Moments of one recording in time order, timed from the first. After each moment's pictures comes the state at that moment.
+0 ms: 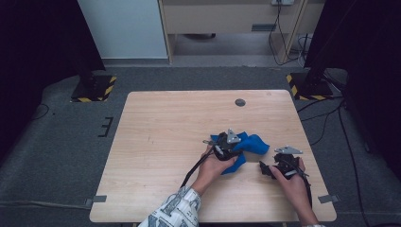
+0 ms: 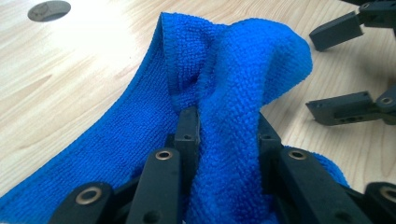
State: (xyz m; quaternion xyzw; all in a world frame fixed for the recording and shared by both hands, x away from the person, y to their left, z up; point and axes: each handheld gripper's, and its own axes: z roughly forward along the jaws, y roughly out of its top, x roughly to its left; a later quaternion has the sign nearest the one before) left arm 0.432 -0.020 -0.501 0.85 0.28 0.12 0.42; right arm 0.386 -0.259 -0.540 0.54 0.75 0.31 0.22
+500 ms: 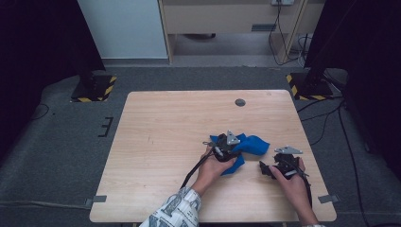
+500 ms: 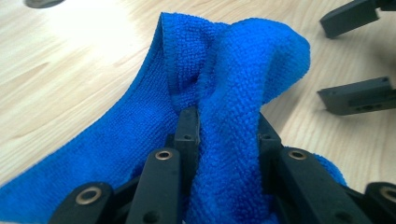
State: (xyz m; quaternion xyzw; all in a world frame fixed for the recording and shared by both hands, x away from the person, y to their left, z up) left arm 0.431 -0.015 -0.508 0.86 0.29 0.13 0.41; right arm 0.386 -0.259 -0.540 0.54 0.75 0.31 0.22
